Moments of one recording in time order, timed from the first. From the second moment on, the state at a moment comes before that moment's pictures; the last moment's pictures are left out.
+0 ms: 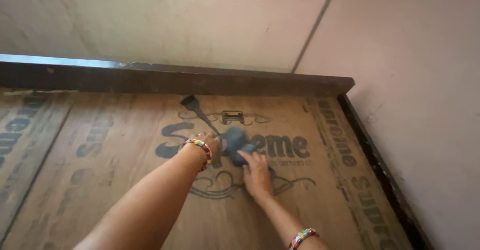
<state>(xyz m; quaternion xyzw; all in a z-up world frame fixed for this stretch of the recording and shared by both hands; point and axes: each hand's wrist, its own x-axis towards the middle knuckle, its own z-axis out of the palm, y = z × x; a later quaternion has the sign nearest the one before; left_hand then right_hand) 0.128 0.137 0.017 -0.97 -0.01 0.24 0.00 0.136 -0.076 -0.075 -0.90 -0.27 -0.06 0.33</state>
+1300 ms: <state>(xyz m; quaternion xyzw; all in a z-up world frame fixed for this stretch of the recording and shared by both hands) 0.197 0.180 -0.025 -0.76 -0.49 0.04 -0.42 0.173 -0.037 -0.049 -0.86 -0.40 -0.02 0.32</state>
